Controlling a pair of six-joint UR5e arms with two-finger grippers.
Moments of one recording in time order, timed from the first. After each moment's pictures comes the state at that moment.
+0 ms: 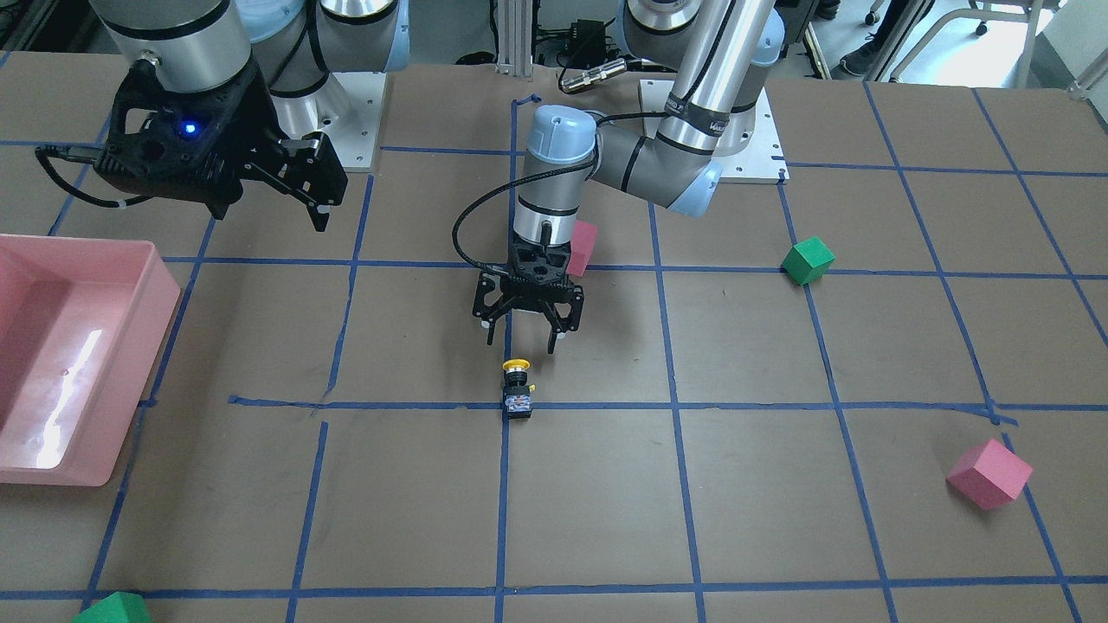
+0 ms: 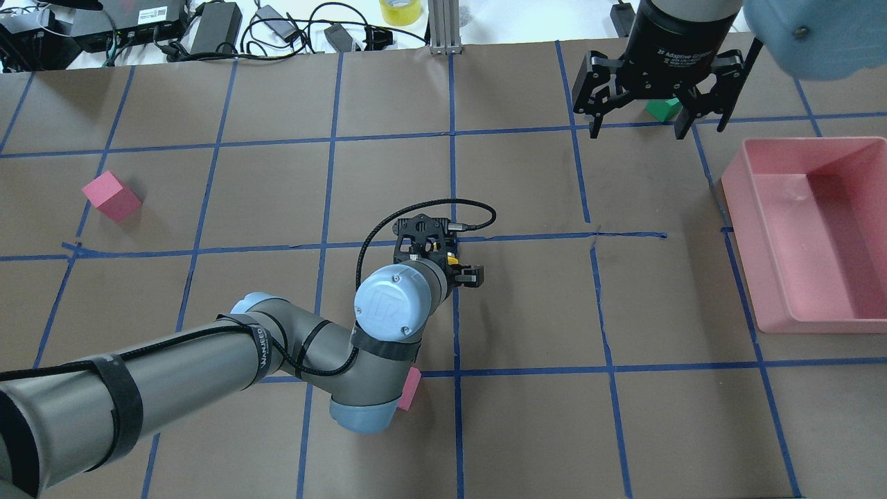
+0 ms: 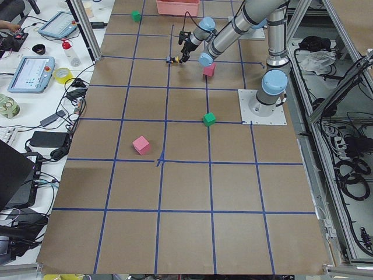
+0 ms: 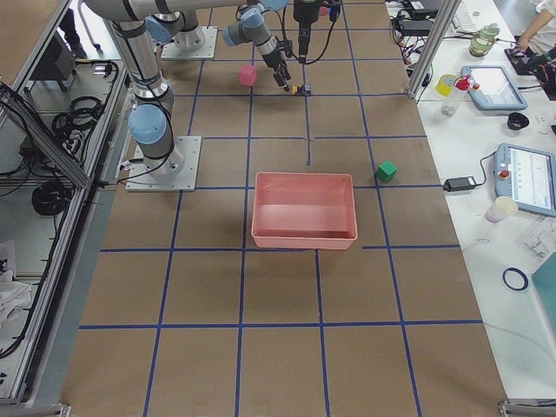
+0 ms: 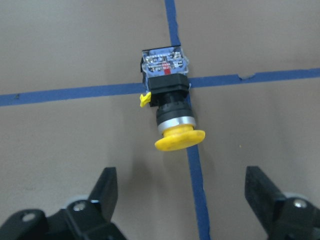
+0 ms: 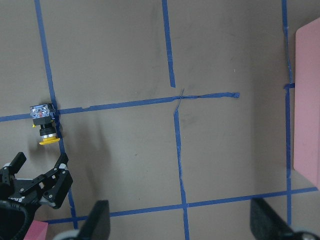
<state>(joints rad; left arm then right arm) -2.02 -1.99 -2.20 -0.01 1.65 -0.39 1.64 -1.51 1.44 -1.50 -1.61 0.17</state>
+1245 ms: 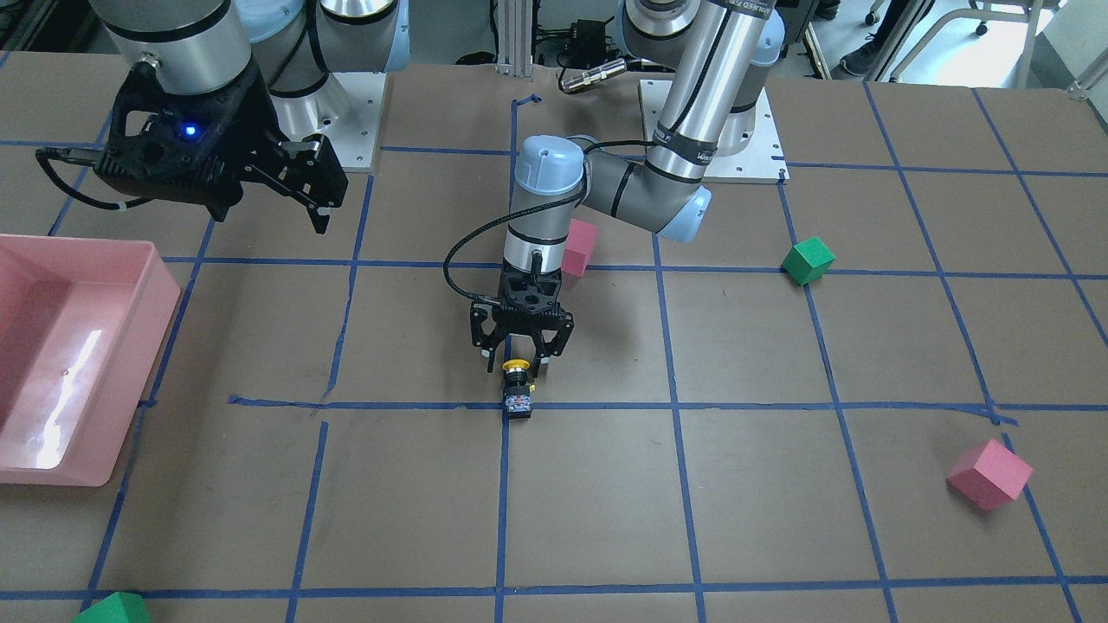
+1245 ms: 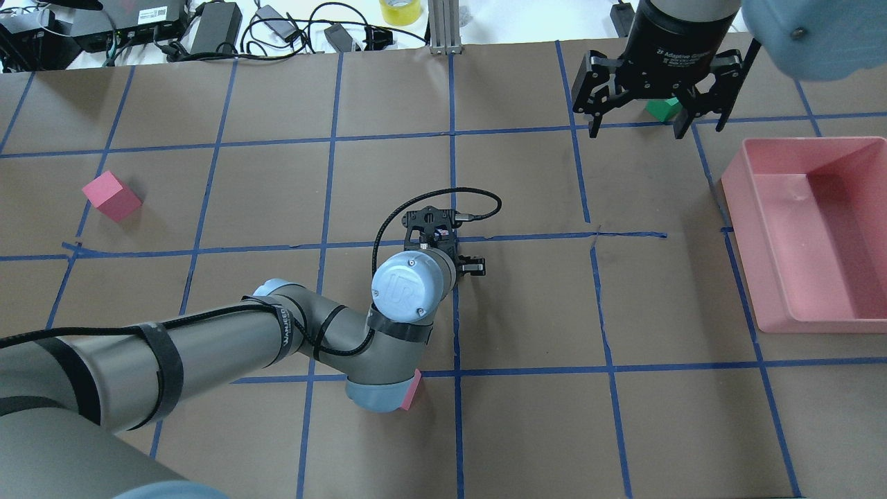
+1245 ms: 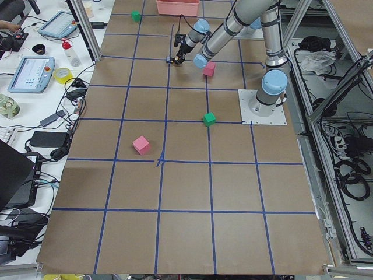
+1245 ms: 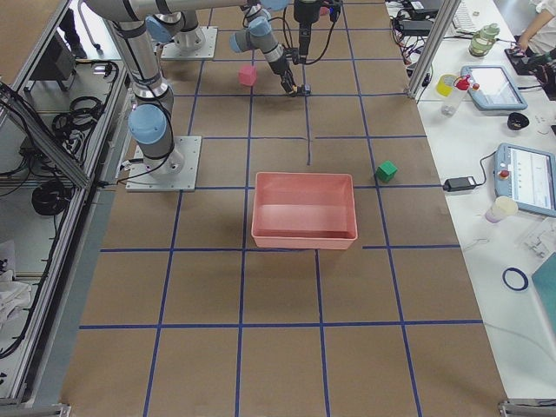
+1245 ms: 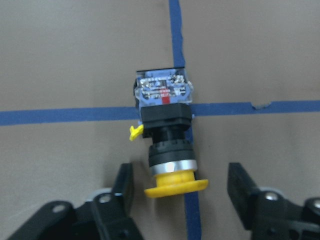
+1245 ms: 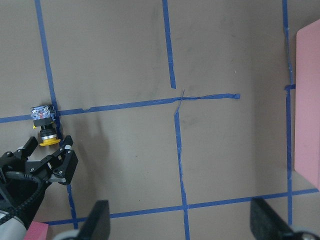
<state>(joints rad) -2.02 -2.07 -2.13 -0.01 1.65 -0.41 1.64 -1.51 1.44 -1.51 -1.61 0.17</state>
